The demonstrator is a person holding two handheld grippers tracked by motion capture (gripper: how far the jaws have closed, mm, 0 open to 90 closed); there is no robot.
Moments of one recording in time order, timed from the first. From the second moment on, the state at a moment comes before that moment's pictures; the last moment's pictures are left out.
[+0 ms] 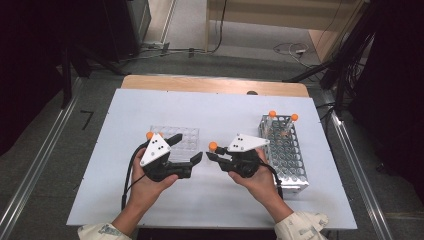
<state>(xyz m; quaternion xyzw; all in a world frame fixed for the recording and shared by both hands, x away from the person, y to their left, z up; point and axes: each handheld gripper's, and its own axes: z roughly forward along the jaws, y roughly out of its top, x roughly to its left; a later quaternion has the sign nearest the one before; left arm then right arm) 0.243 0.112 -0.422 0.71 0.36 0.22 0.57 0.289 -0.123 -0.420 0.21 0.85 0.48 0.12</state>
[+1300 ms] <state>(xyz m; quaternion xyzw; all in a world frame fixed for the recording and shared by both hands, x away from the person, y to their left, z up) 0.240 0.102 -0.423 0.73 0.31 0.21 0.58 0.281 -0.099 -0.428 0.18 0.86 0.48 0.09</state>
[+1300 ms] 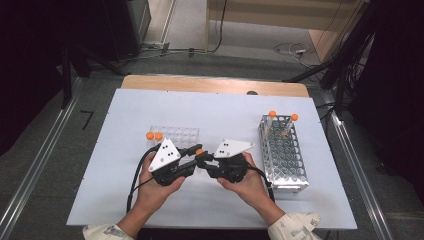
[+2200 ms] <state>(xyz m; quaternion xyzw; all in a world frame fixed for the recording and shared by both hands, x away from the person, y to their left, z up) 0.267 0.174 -0.397 0.66 0.39 0.29 0.57 0.283 -0.104 -0.428 0.21 0.85 0.47 0.10</state>
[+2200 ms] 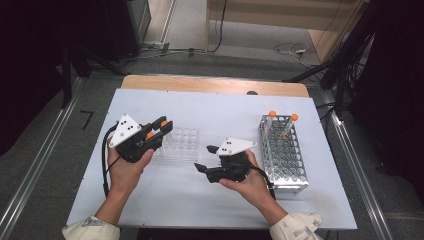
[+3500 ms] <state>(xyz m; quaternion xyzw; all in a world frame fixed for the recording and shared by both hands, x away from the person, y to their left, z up) 0.277 0.165 -0.438 0.70 0.41 0.30 0.50 0.281 -0.107 -0.426 0.21 0.85 0.47 0.10</state>
